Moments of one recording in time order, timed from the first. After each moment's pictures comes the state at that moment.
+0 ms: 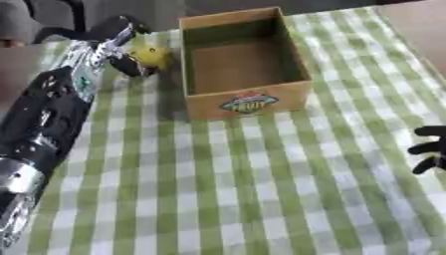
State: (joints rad) left arm -1.06 0.50 0.00 -0.73 -0.99 -0.12 -0.16; right arm -0.18 -0.26 0.02 -1.84 0.02 -0.06 0.18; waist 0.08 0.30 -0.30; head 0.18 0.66
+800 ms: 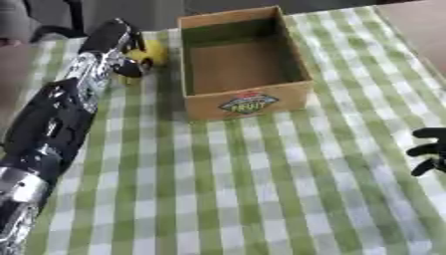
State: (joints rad) left arm -1.04 0.48 0.00 -0.73 -1.04 -0.05 0.04; right arm -0.18 -0.26 0.02 -1.84 0.02 -0.06 0.18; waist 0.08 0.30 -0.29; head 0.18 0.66
